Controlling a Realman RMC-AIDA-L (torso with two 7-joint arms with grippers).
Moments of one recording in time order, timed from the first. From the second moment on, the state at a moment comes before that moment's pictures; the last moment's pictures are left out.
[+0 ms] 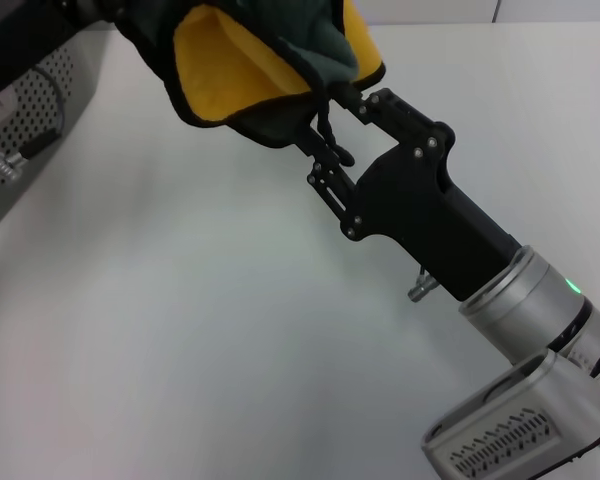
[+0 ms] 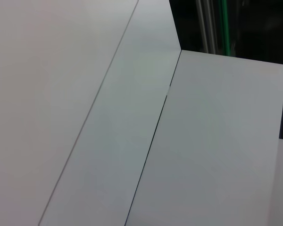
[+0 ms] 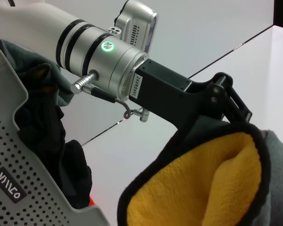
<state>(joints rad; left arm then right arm) -0.43 -2.10 0.94 0.78 1.12 1.67 -1.55 0.39 2.03 -2.72 -0.80 0.70 -1.23 -1.06</state>
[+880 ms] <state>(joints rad) -0.42 -2.10 0.94 0.71 1.15 1.66 -1.50 0.36 2.03 -2.77 -0.75 0.69 -1.39 -0.97</state>
